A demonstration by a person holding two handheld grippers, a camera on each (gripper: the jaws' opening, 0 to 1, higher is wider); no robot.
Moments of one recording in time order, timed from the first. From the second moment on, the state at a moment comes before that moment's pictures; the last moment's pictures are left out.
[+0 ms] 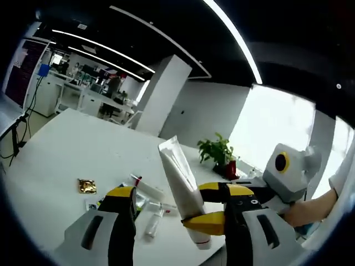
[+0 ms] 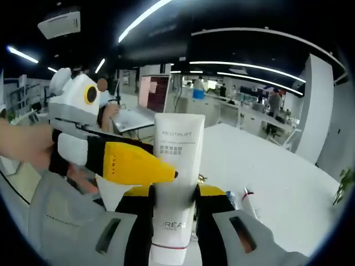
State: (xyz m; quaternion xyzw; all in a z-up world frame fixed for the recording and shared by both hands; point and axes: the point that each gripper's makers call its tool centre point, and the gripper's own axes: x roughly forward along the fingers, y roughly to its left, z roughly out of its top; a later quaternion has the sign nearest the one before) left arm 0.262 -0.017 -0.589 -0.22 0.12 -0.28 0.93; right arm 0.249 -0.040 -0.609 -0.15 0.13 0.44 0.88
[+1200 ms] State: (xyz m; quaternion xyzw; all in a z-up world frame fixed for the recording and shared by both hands) left arm 0.257 -0.051 -0.566 -0.15 0.10 -0.34 0.92; right arm 0.240 -0.061 -0.602 -0.15 0.12 0.43 0.88
